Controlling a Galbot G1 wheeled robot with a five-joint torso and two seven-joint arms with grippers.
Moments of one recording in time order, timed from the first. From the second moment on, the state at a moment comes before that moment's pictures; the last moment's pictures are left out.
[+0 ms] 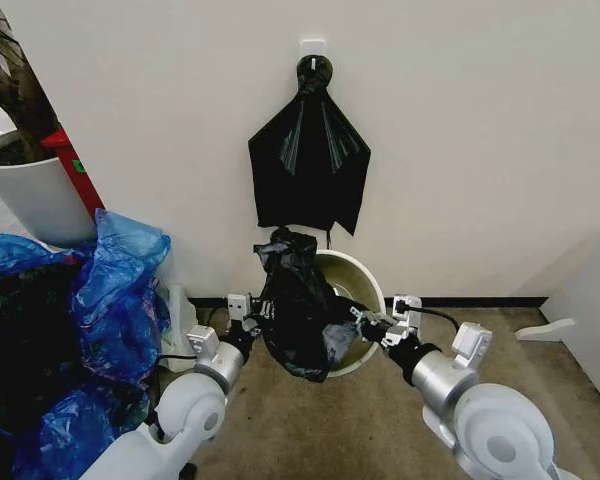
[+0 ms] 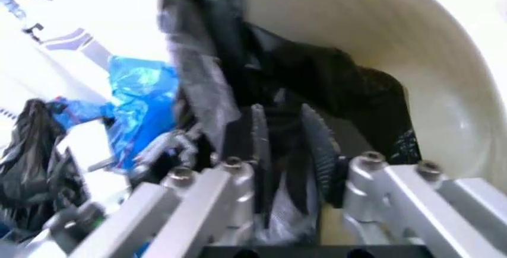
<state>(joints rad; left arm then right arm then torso) 1.18 -1.03 -0.08 -2.02 -0.76 0.09 -0.23 -1.37 1.06 0.31 2.39 1.13 -0.48 0.39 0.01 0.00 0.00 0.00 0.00</state>
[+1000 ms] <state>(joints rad) 1.15 -1.02 -0.06 -2.00 -0.62 0.08 -0.14 -1.23 0.87 0.19 2.37 1.07 -0.50 0.28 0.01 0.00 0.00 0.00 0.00</state>
